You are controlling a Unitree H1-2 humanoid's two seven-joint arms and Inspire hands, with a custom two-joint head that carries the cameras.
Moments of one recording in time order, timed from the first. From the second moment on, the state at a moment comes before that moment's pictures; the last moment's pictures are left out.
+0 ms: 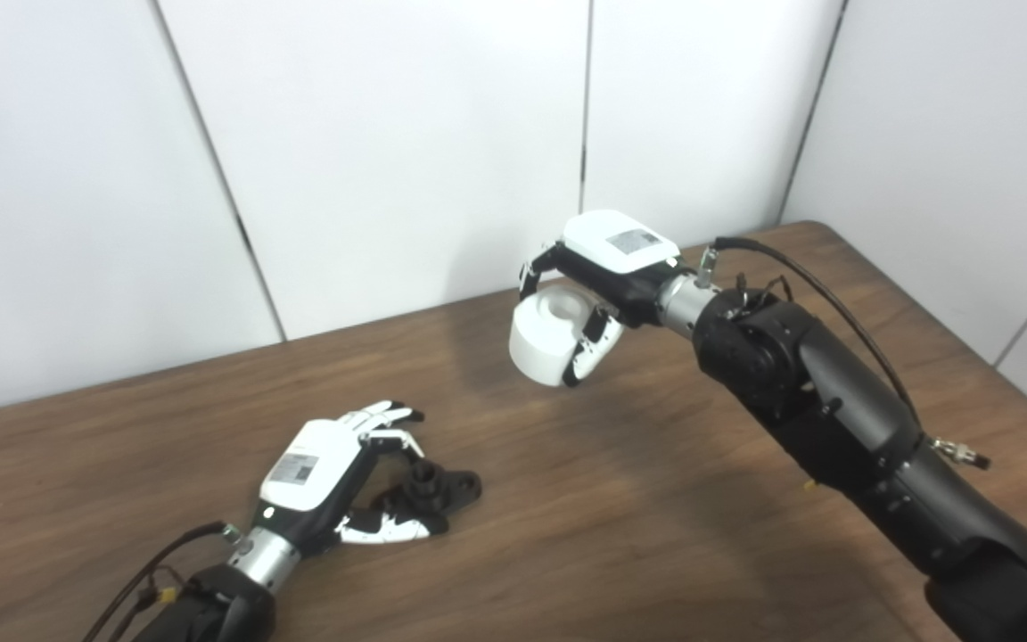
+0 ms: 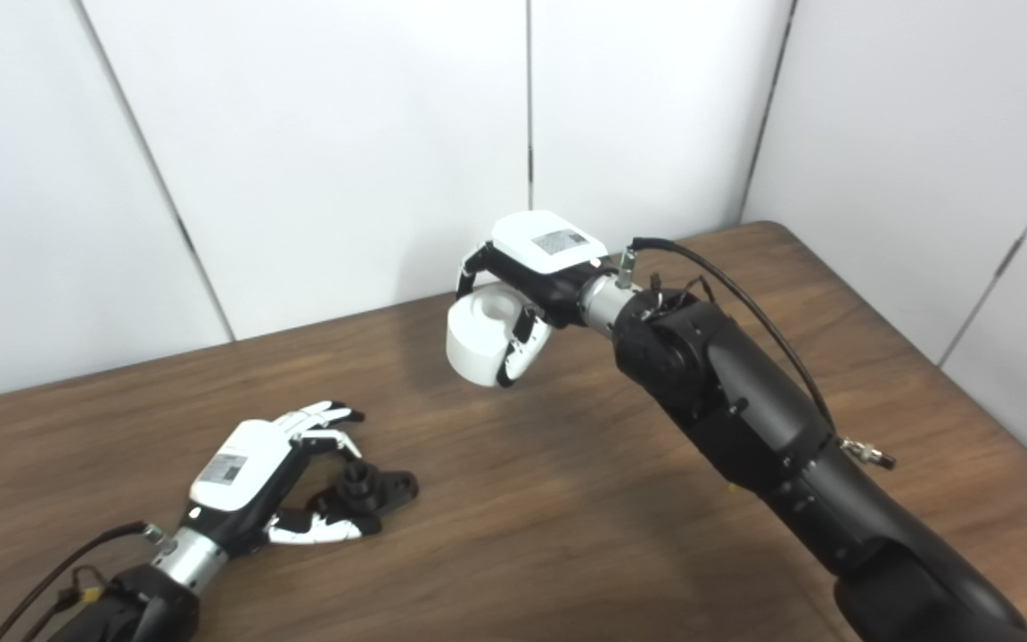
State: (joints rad) left arm -0.50 0.30 -0.59 0.54 0.78 -0.39 0.25; right arm -0.57 -0.55 0.30 -0.11 -0.72 0.15 0.41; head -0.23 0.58
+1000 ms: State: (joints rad) left arm -0.48 0.28 -0.59 0.46 0.78 -0.28 0.19; right arm -0.51 -0.42 0.32 -0.20 -0.72 0.12 0.48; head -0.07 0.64
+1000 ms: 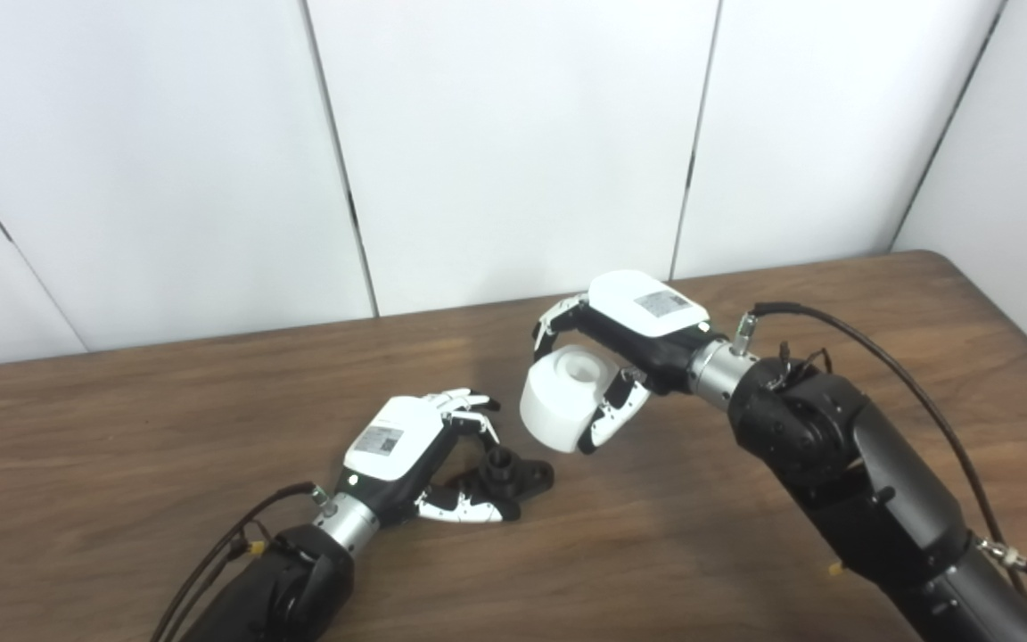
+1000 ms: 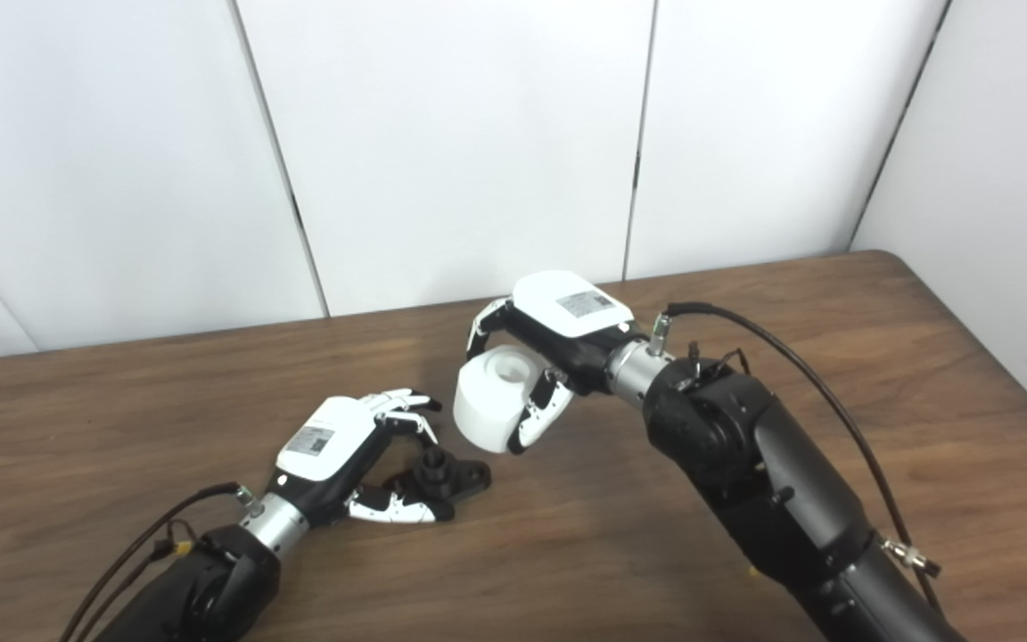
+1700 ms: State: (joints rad) left arm -0.48 0.27 -0.58 0.44 0.78 -0.24 0.16; right arm -0.51 -0.37 0.32 -0.20 -0.71 0.13 0.50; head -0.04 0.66
